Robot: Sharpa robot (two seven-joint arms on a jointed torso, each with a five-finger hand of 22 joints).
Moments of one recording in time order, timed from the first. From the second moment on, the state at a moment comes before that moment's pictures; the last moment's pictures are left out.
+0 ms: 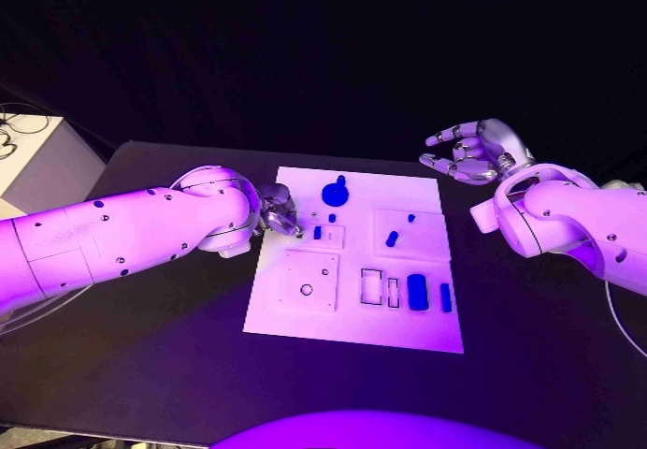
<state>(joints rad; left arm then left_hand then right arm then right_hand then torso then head) 1.31 -0.74 -0.09 1.47 -1.15 0.05 -0.51 1.09 -0.22 0.84 0.17 0.29 0.80 0.06 0.89 0.86 1.23 -0.03 1.26 0.89 1.47 -0.08 1.55 1.31 0.09 1.37 0.03 1.40 1.17 1.35 -0.86 -0.15 1.47 -0.69 -0.64 0.13 1.43 -0.19 0.24 0.28 0.23 0.86 0.17 0.26 0.23 1.36 0.09 1.36 1.31 1.47 0.00 1.49 1.31 0.01 1.47 0.10 1.57 1.31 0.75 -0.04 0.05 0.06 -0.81</state>
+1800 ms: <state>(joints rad) 1.31 -0.72 -0.09 1.43 -1.14 0.07 -0.51 0.93 -0.23 0.64 0.22 0.27 0.87 0.01 0.89 0.91 1.24 -0.04 1.26 0.90 1.46 -0.09 1.55 1.31 0.09 1.38 0.02 1.39 1.17 1.35 -0.86 -0.15 1.47 -0.69 -0.64 0.13 1.42 -0.18 0.24 0.28 0.23 0.86 0.18 0.26 0.23 1.36 0.09 1.36 1.31 1.47 0.00 1.49 1.31 0.01 1.47 0.10 1.57 1.31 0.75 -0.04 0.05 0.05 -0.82</state>
